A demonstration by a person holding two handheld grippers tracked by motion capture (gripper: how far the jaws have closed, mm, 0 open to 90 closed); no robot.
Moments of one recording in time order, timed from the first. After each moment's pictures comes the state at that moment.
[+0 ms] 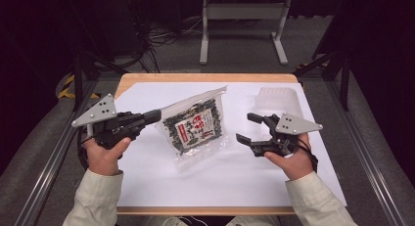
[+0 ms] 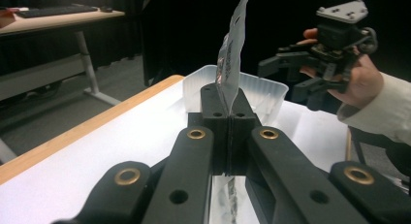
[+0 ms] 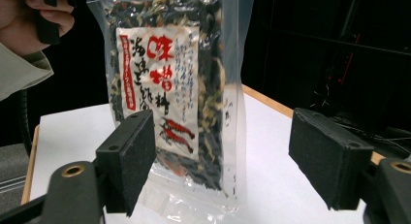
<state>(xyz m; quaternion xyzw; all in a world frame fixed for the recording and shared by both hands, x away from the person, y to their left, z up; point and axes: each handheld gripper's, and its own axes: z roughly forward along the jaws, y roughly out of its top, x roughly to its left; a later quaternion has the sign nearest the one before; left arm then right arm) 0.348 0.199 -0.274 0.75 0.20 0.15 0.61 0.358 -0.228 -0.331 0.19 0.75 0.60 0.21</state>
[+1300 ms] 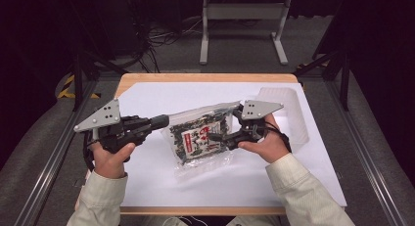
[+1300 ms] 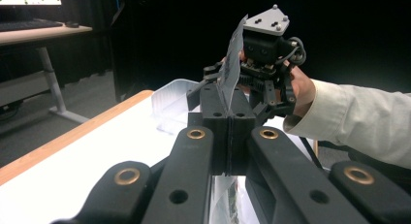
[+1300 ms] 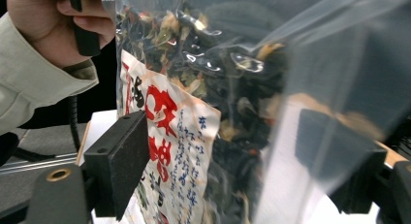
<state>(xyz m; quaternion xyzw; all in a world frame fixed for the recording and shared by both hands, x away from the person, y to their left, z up) 0.343 0.188 -0.277 0.74 0.15 0.11 0.64 0.396 -0.161 -0.323 0.10 0.78 0.61 0.12</state>
